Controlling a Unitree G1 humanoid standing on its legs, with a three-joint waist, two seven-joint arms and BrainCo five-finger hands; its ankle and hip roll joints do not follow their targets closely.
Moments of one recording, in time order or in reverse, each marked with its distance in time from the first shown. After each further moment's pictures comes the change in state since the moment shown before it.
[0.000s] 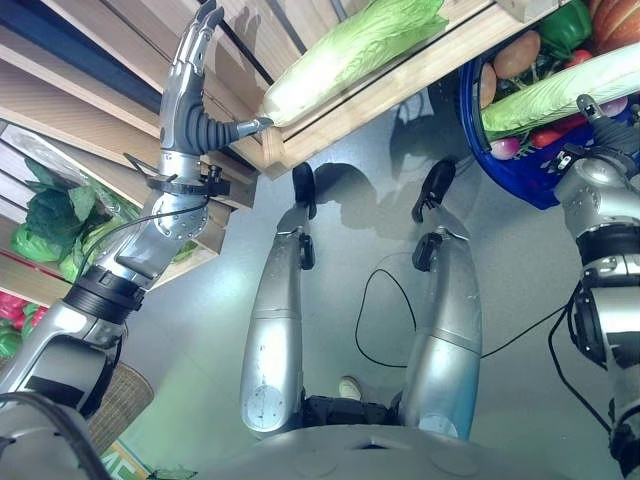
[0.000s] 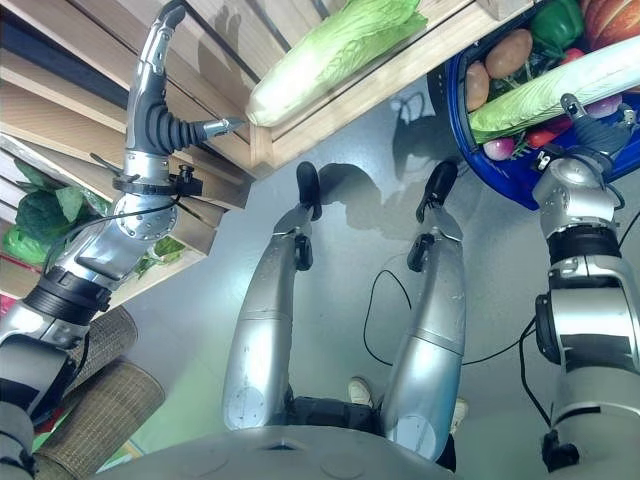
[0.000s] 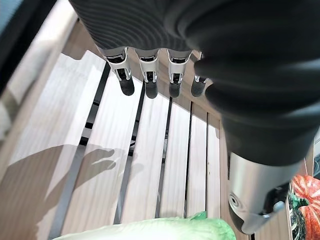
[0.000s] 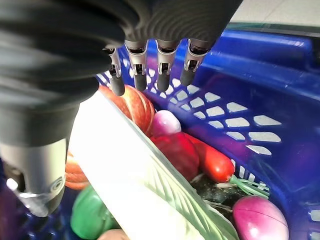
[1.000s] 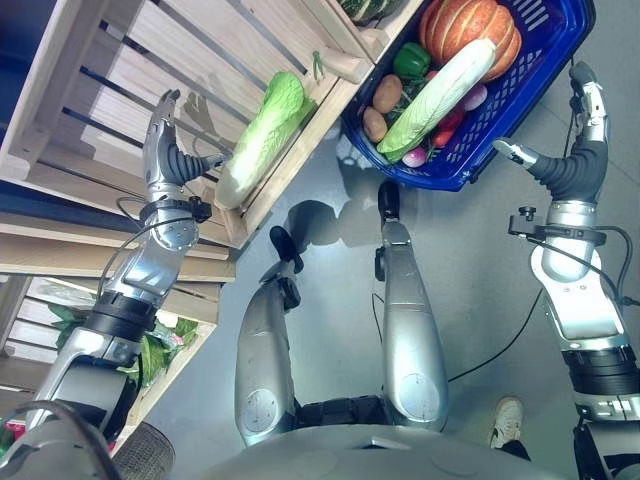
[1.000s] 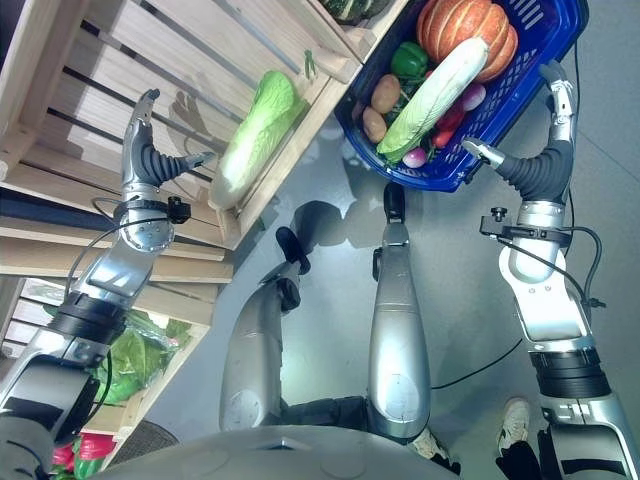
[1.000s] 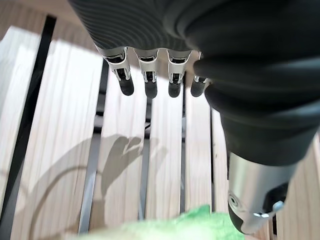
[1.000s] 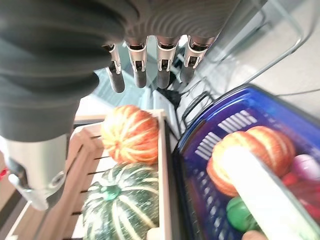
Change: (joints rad) left arm 0.116 -0.158 0.147 0.142 -0.097 0.351 -0.147; right arm 0.586 0.070 -0.083 -0.946 -0.594 -0.211 0.223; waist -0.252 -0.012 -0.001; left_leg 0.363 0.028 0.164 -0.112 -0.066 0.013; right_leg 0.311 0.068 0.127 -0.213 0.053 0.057
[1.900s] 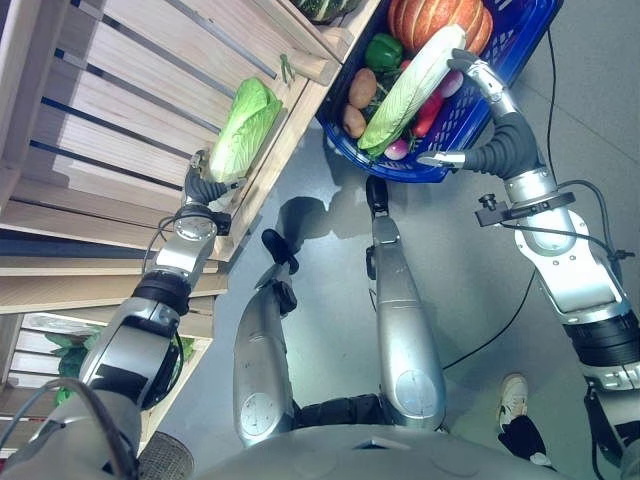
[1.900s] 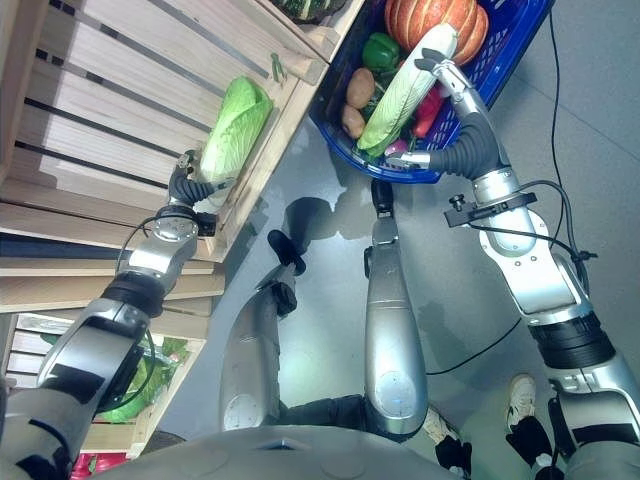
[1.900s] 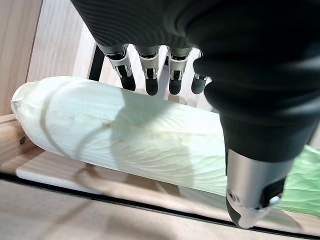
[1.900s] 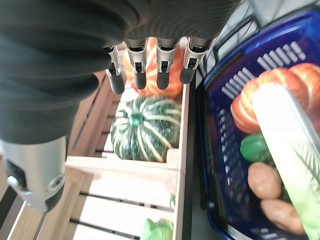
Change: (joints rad) left arm -0.223 -0.149 -0.030 0.560 -0.311 -0.013 -0.116; right arm -0.217 -0.122 0.216 -0.026 0.006 0.046 0.305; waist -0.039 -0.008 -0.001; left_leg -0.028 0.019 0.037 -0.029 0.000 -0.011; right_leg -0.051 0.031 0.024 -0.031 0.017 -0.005
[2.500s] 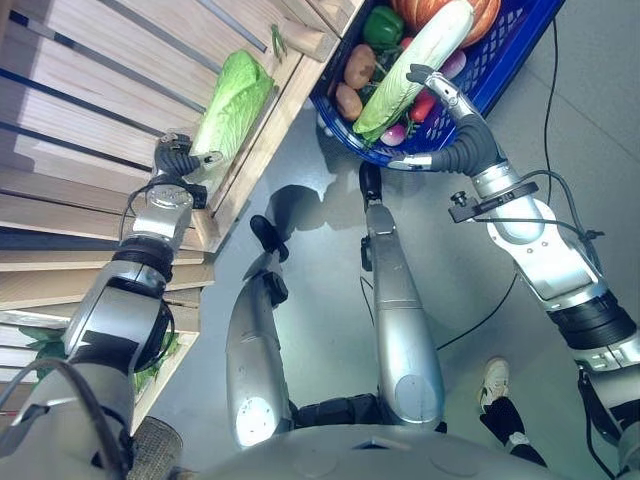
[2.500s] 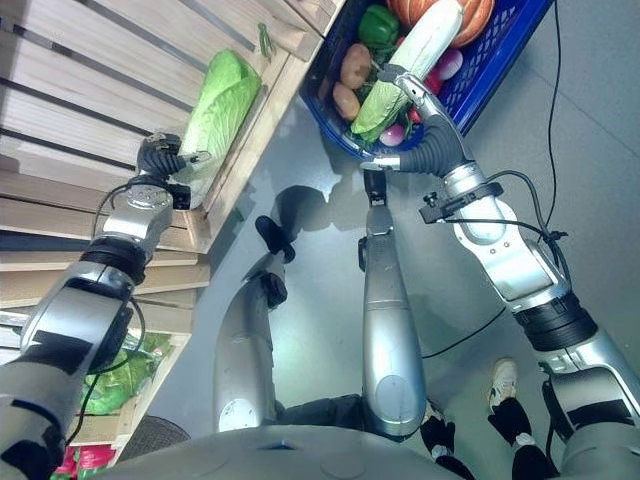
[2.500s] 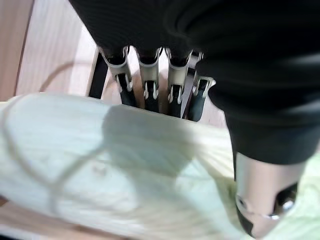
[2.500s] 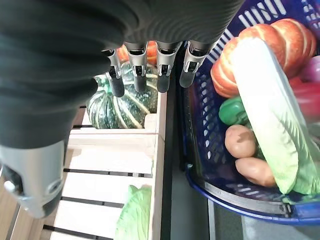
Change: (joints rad) left arm -0.178 0.103 -0.065 0.195 -0.003 0.069 -0.236; right arm -0.099 0.003 0.133 0.051 0.050 0.060 -0.021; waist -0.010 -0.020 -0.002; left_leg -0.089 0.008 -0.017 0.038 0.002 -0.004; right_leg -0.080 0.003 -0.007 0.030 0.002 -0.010
